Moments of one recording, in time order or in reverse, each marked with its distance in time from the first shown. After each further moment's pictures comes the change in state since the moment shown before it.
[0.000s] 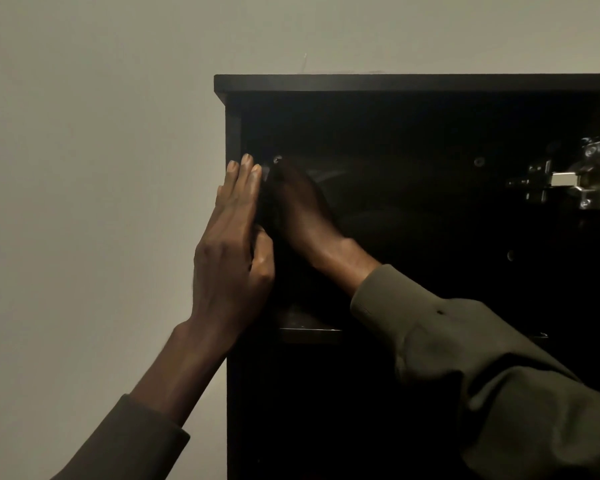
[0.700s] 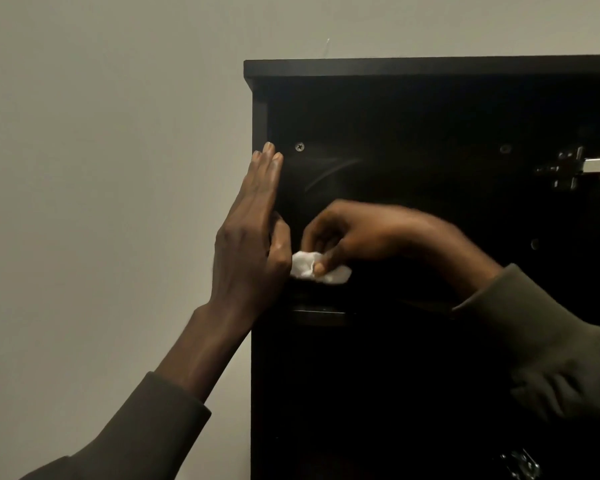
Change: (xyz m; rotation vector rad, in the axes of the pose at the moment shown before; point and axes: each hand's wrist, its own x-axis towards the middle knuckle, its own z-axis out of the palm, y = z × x) left_hand -0.002 -0.001 -0.012 -0.019 -0.051 -0.001; right_hand -0.034 -0.002 -0.067 0.253 -0.987 0.195
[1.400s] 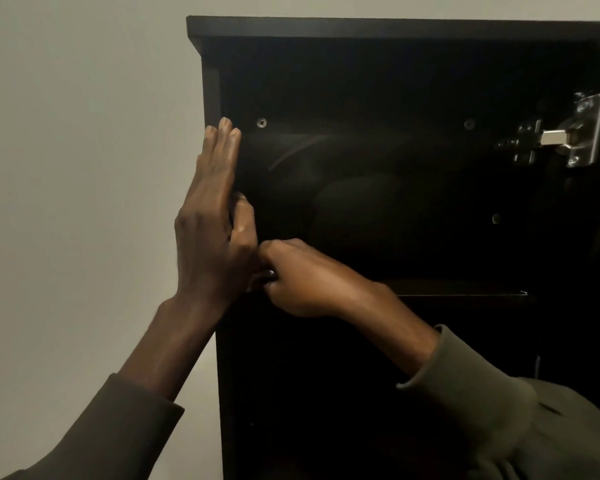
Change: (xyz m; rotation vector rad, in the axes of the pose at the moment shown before) left_hand -0.004 0.002 0.010 -0.072 0.052 -0.018; right_hand 0.000 -0.009 0.078 -0.016 0.247 0.025
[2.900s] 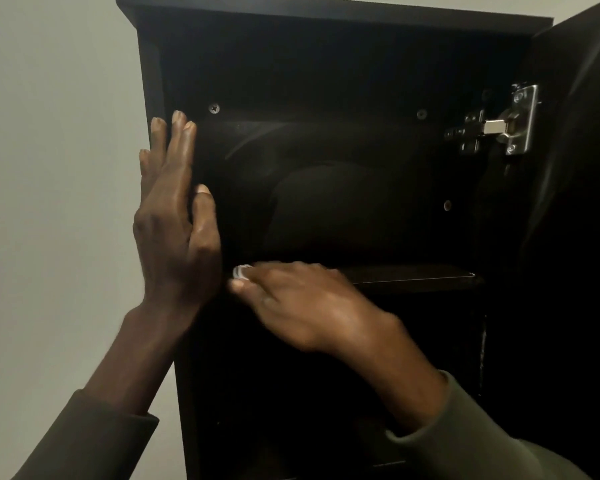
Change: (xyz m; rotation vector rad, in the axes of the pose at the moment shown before) left_hand -0.009 0.012 0.011 -0.044 0.043 -0.054; right_hand -0.060 -0.001 0.001 -0.281 -0.042 0.200
